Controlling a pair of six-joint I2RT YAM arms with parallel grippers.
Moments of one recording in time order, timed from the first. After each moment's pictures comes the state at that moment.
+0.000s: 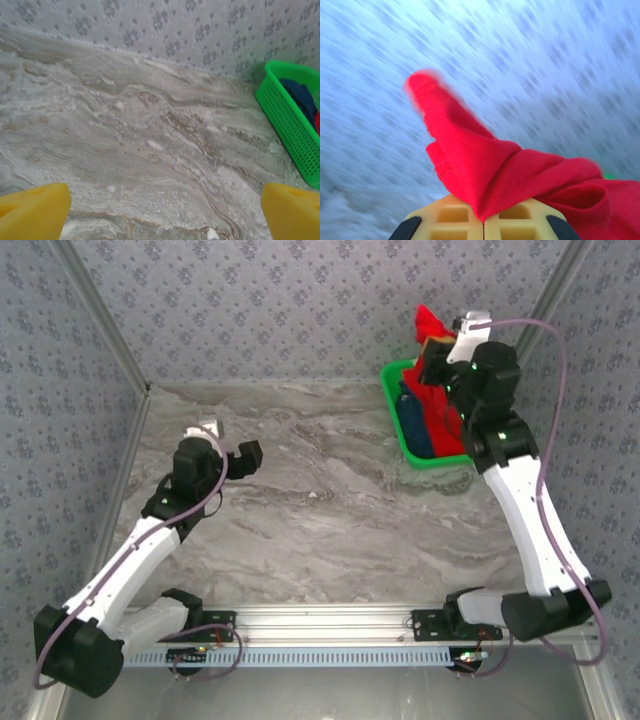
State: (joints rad) left arm -0.39 0.99 0.80 -0.20 -0.12 -0.44; right arm 0.30 1.28 1.60 -0.30 0.06 0.16
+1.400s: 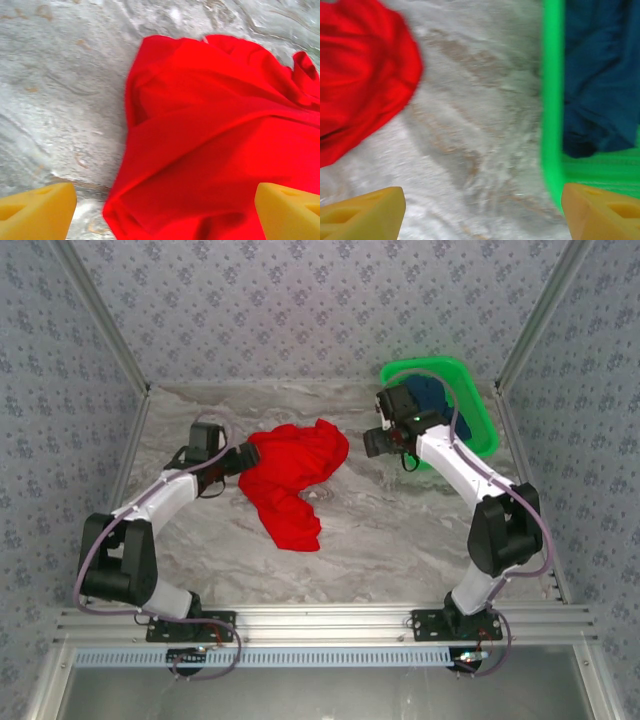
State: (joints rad) left arm -0.19 1.48 0.91 -0.24 0.10 -0.51; right arm 0.39 1.70 1.45 -0.76 0.21 0.11
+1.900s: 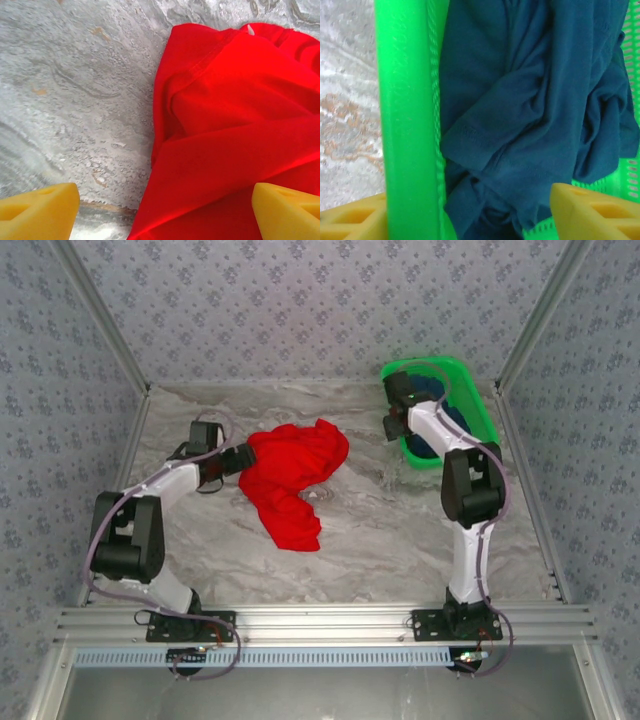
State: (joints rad) left arm -0.15 1.63 0.97 -0.23 0.14 -0.47; right arm 0.23 2.11 1.77 -0.75 0.37 -0.01
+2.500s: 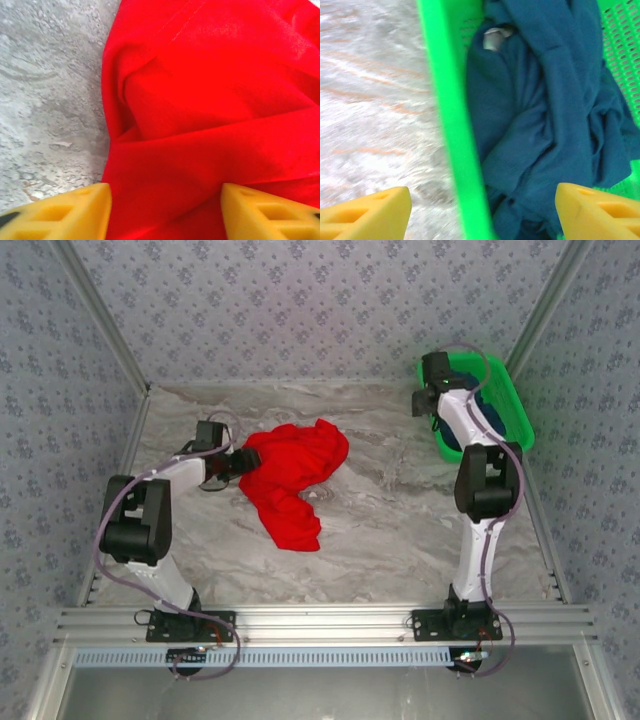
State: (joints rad) left arm -0.15 1.74 1.01 -0.21 0.32 -0.48; right arm 0.12 2.08 1.83 -0.68 0.33 0.03
